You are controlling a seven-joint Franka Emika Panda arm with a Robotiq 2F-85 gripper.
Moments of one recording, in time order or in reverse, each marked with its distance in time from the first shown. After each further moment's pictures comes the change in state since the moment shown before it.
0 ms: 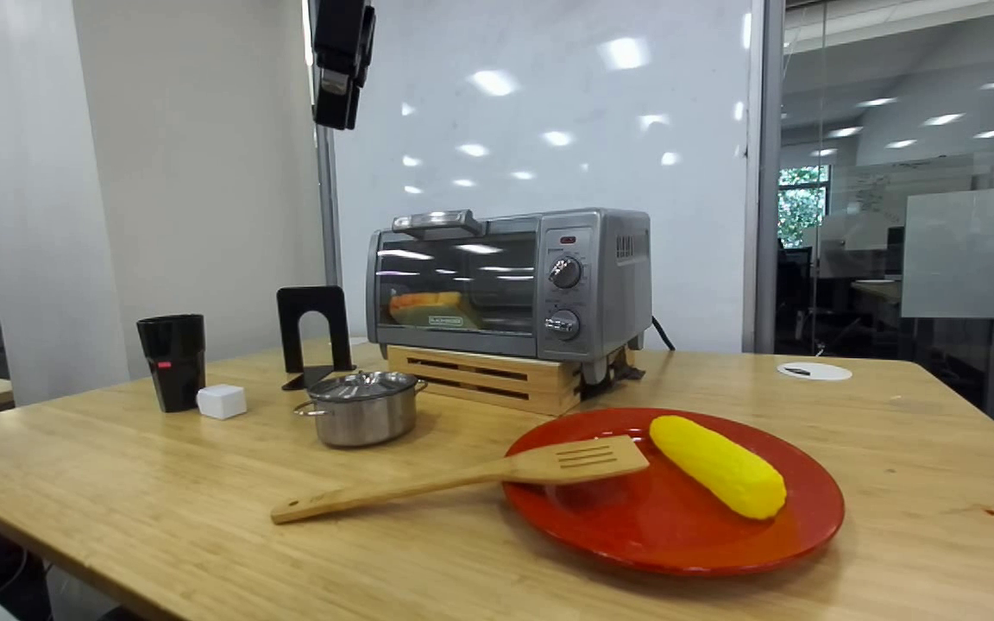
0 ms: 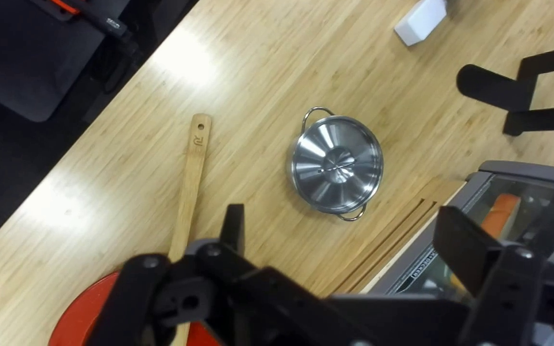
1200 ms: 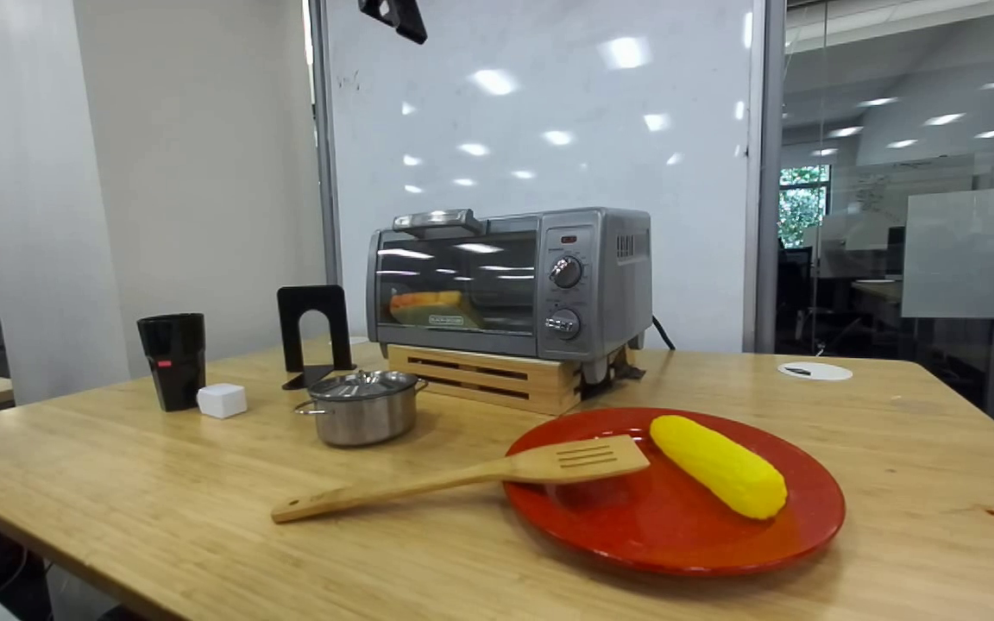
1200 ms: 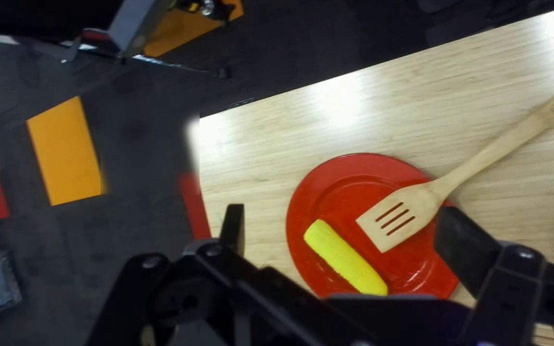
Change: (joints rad) arm 0.029 0.020 0.076 0.113 -0.822 -0.087 -0.307
